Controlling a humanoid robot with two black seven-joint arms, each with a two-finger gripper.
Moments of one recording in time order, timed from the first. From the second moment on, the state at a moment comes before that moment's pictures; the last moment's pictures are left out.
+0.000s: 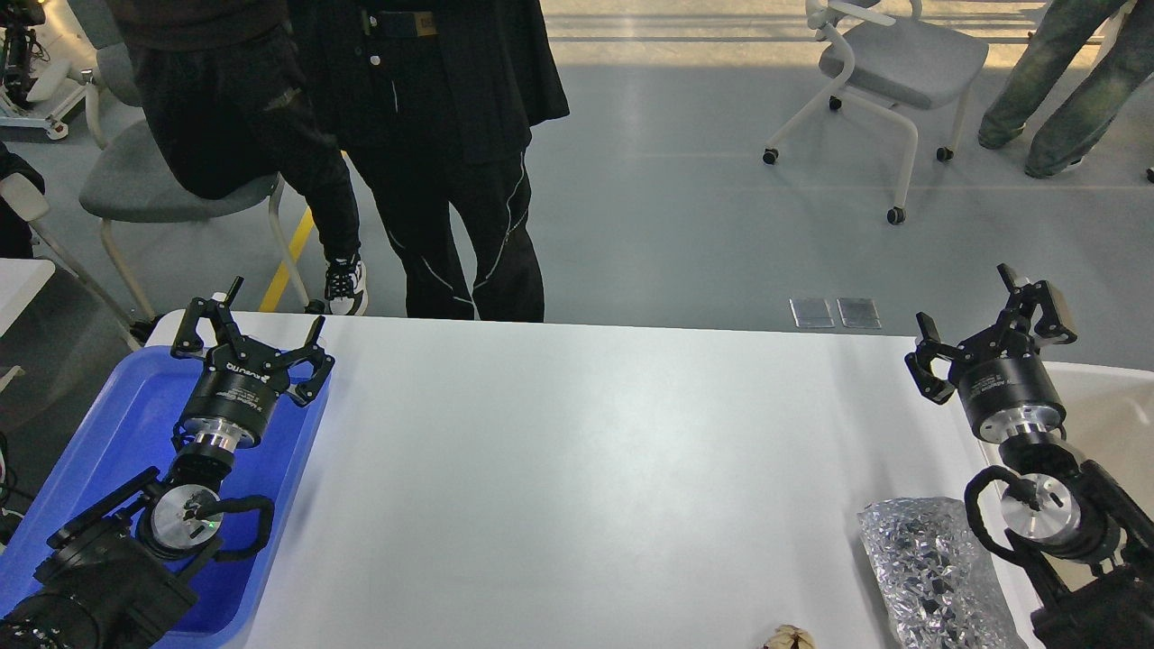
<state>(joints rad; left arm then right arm) -0.49 0.34 -0.88 -0.55 -0.08 -0.64 -0.50 0.31 -0.30 1.32 0.99 -0.39 0.05 0.31</state>
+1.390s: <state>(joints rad) -0.49 0.34 -0.88 -0.55 -0.08 -0.64 -0.50 0.36 -0.36 1.27 1.02 -0.38 0.02 0.24</state>
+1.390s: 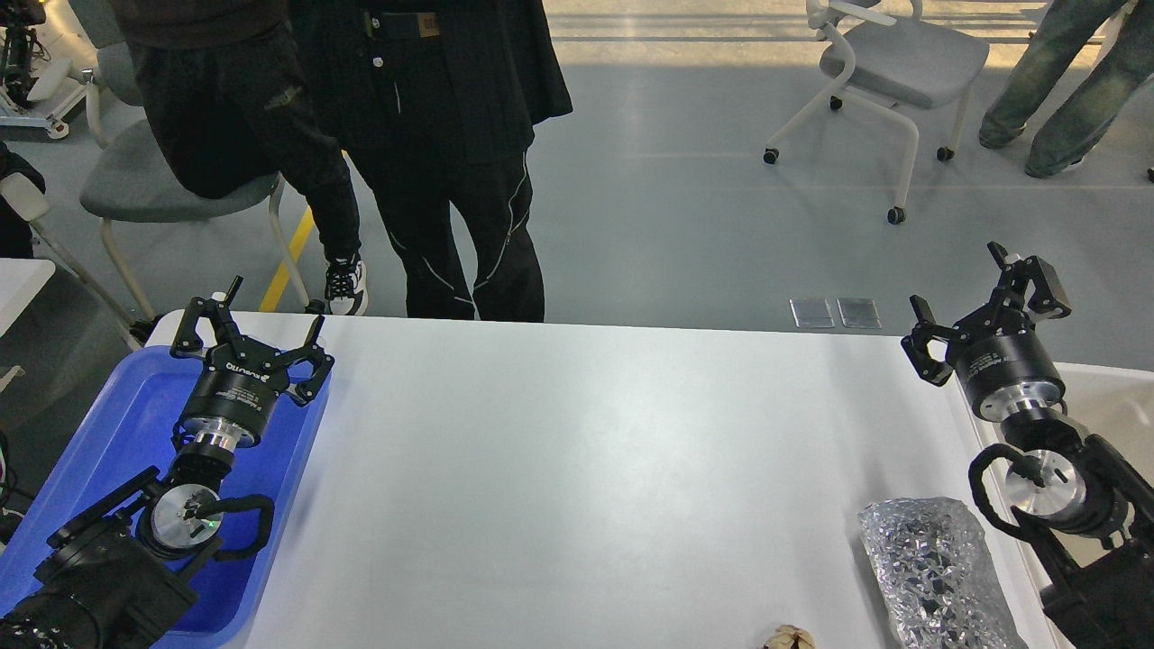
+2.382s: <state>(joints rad) -0.49 0.34 -0.88 -0.55 -0.07 -0.64 -0.50 0.44 -0.68 0.98 1.19 -0.63 0.02 0.04</state>
